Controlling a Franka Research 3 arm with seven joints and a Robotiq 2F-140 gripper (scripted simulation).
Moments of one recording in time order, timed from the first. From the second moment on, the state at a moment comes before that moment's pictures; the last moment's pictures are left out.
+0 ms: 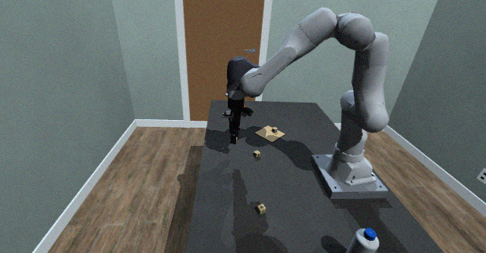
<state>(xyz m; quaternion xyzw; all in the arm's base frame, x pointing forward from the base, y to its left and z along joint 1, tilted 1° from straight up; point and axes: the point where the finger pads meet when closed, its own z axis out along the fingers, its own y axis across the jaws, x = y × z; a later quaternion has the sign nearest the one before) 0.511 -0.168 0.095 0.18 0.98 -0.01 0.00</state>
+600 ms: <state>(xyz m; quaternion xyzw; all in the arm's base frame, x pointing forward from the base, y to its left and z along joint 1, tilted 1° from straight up) 0.499 -0.190 0.096 0.09 1.00 -0.01 0.00</state>
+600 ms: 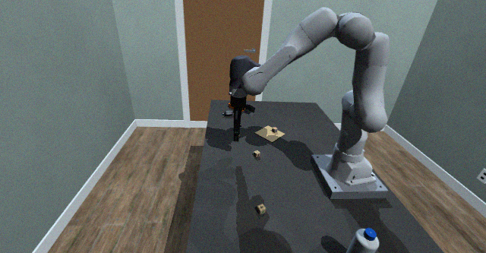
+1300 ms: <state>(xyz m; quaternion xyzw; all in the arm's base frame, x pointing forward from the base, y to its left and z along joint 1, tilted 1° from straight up) 0.483 -0.215 0.097 -0.03 1.00 -0.01 0.00</state>
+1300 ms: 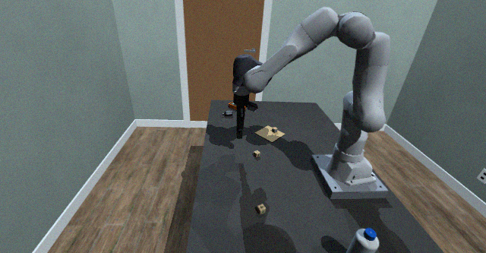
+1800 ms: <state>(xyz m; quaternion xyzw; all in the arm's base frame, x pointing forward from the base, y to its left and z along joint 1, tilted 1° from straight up) 0.471 -0.232 0.097 -0.10 0.99 -0.01 0.00</state>
